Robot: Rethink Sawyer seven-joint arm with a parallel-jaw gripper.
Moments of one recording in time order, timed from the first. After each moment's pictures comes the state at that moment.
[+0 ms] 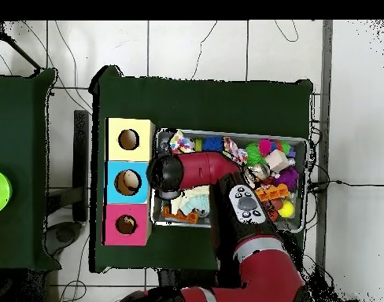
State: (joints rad) arm -0.29 -0.50 0.24 1.59 -0.30 0.72 1.79
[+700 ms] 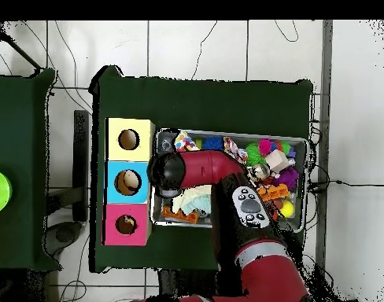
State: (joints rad) arm -0.29 -0.53 0.24 1.59 -0.27 0.72 1.79
